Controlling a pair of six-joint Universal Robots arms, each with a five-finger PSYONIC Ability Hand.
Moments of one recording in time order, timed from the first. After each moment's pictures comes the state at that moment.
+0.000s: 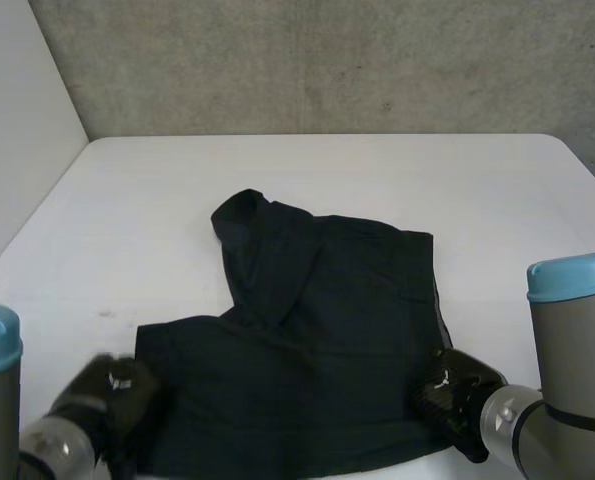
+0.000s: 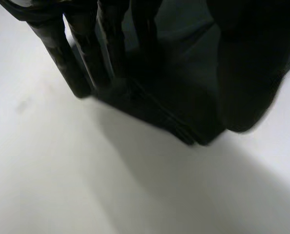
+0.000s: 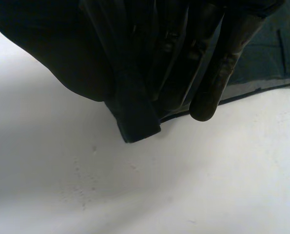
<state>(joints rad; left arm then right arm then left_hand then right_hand) 4.25 -1.60 -2.03 2.93 -1.69 3.57 2.04 -1.27 1.82 0.32 1.50 2.25 0.43 0.45 0.45 0.44 0.27 0.98 1.18 1.19 1.19 0.99</state>
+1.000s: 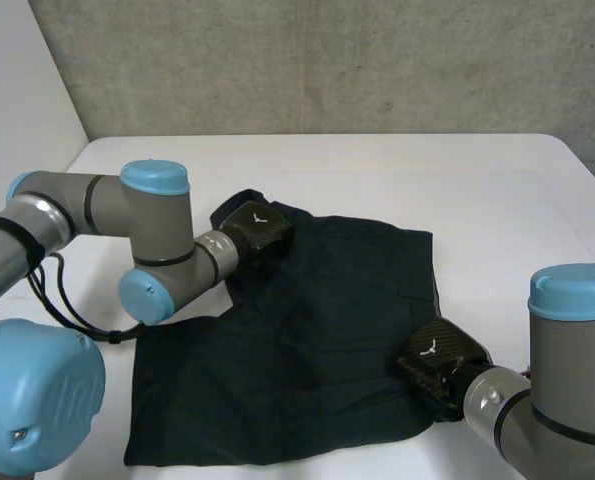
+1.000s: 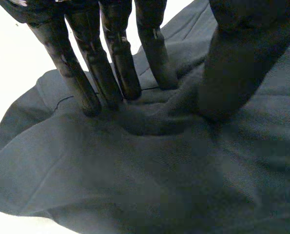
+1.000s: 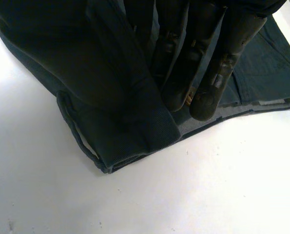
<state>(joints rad) 4.24 -2.66 -0.66 2.94 -1.26 3.59 2.04 -1.25 1.85 0.08 1.45 2.37 0.93 0.93 0.92 0.92 0.72 0.98 1.18 1.19 1.19 0.99</state>
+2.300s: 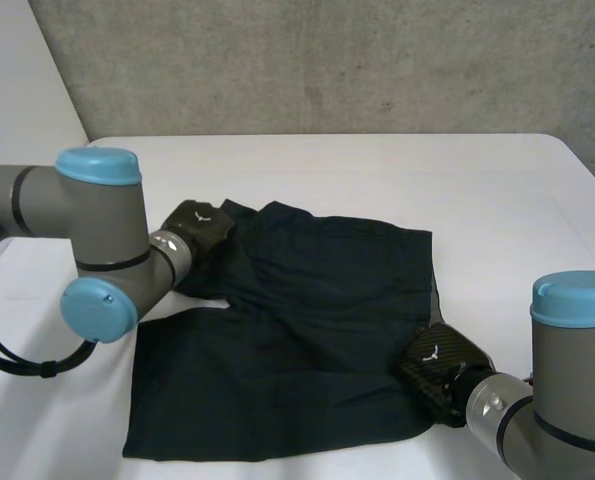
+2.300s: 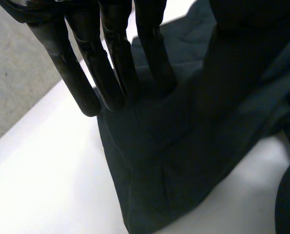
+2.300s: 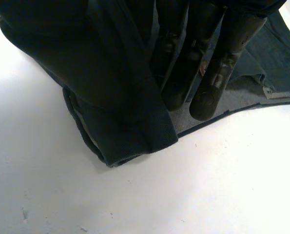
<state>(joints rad) 4.28 -2.34 -1.09 3.00 -1.51 3.63 2.03 -1.26 1.88 0.07 1.45 2.37 0.87 0.85 0.85 0.85 0.67 0.98 1.18 1.19 1.19 0.99</state>
